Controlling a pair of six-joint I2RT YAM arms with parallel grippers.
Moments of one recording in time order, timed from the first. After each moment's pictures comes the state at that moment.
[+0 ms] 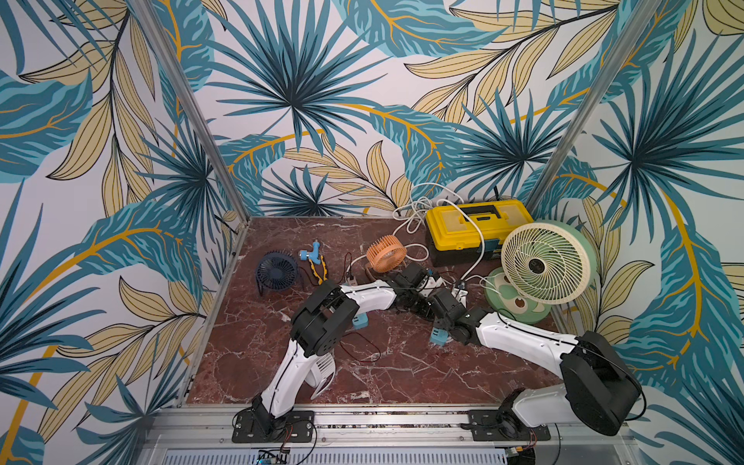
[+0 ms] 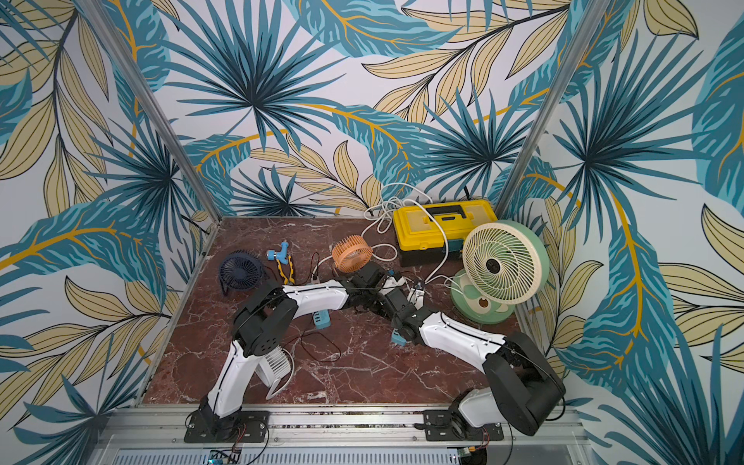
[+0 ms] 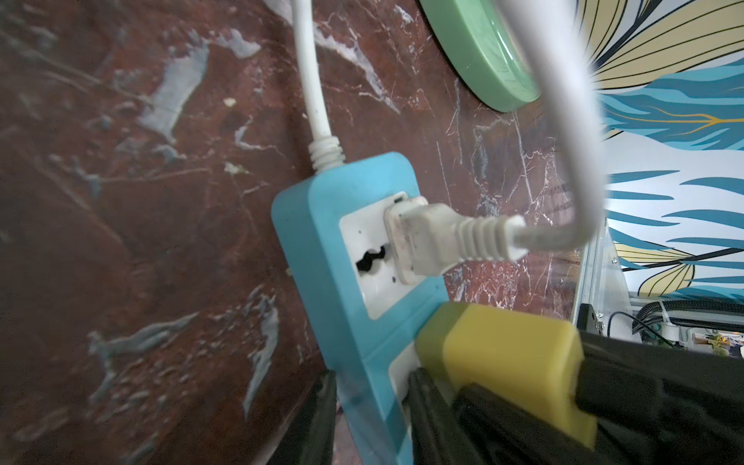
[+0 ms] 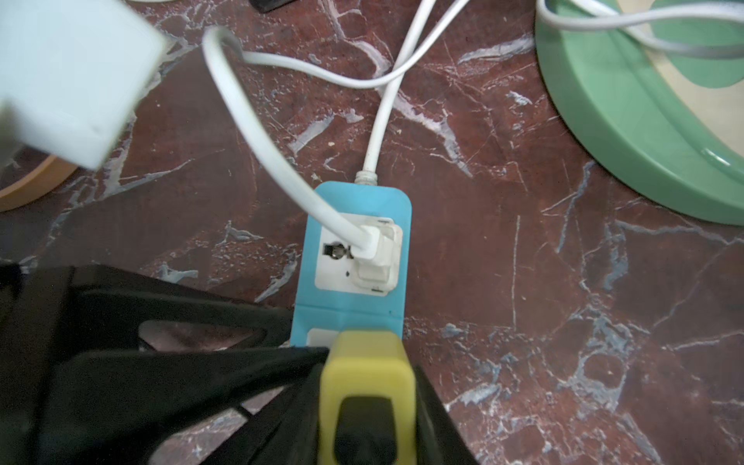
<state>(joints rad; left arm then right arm) -0.81 2.24 1.56 -0.20 0.57 -0.41 0.63 1.41 0.74 -0.46 0.52 0.86</state>
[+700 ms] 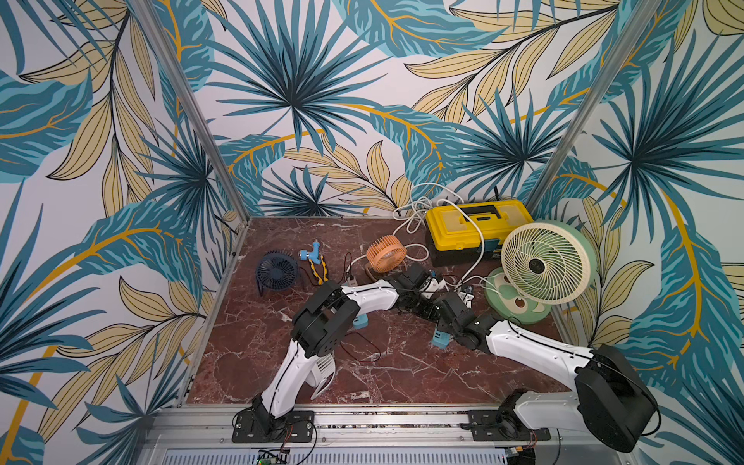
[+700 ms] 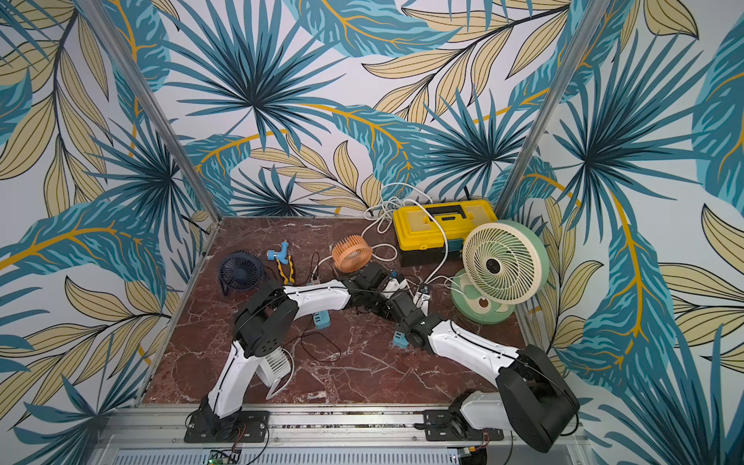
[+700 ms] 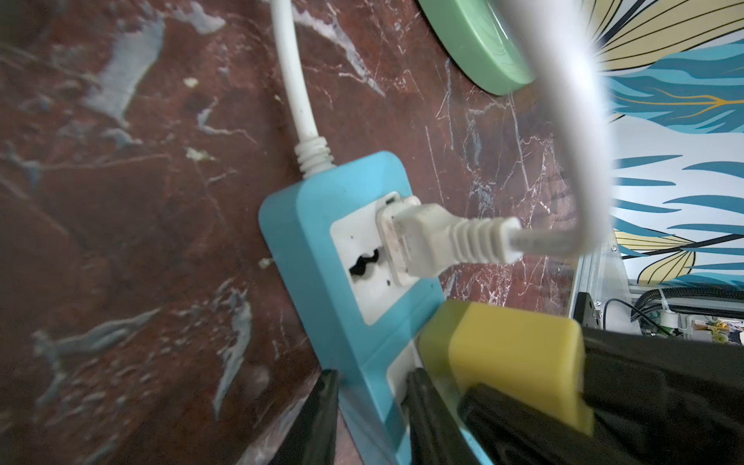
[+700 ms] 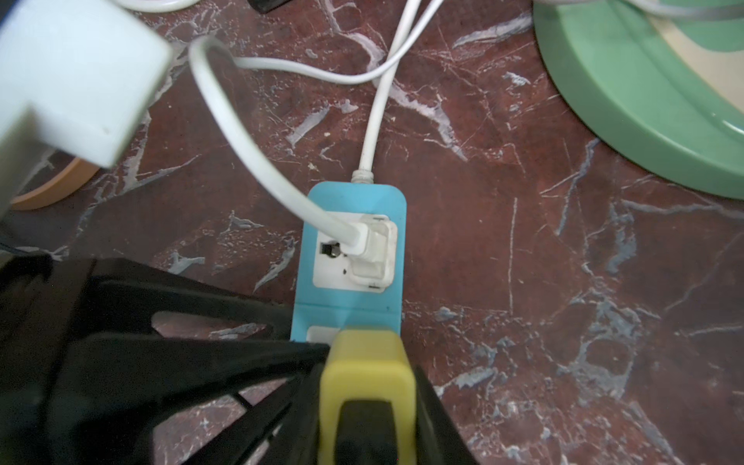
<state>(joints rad) -0.82 2.25 1.58 -0.25 0.57 -0.39 0.62 1.33 0.68 -0.43 0.48 0.87</state>
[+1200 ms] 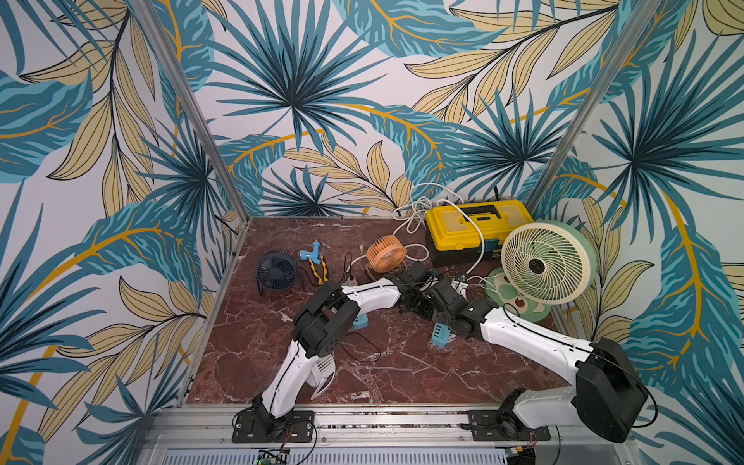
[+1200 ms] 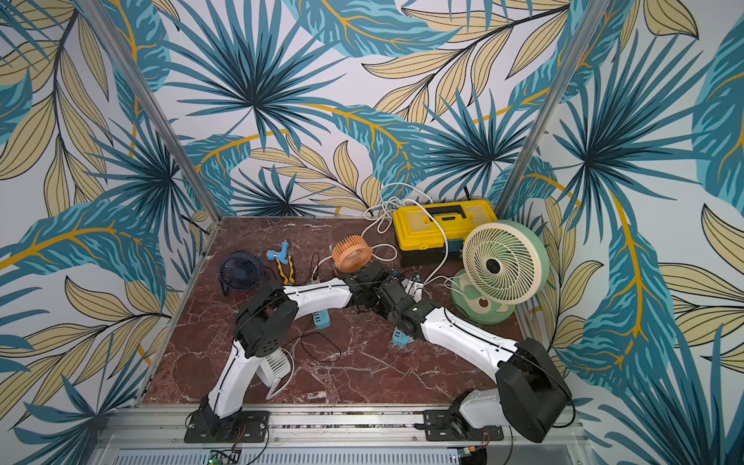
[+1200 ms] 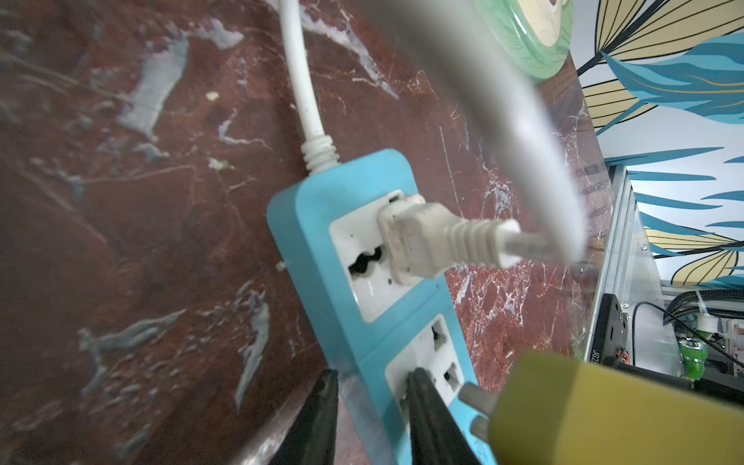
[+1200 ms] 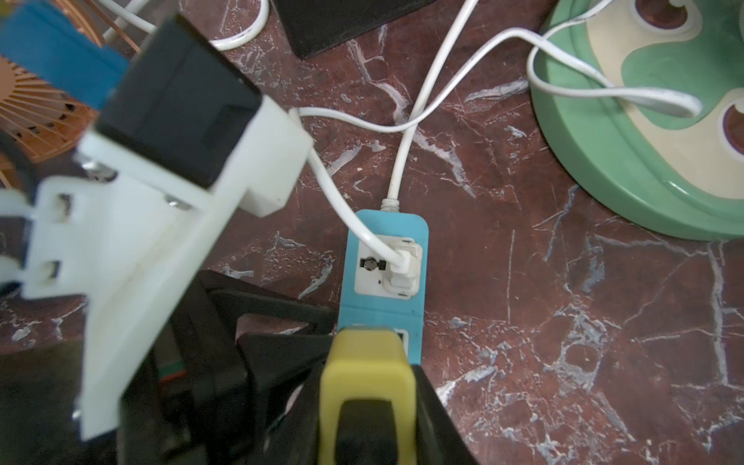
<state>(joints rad) -0.82 2.25 1.62 -0.31 0.52 -0.35 0.65 1.35 0.84 -0.60 0.53 0.87</state>
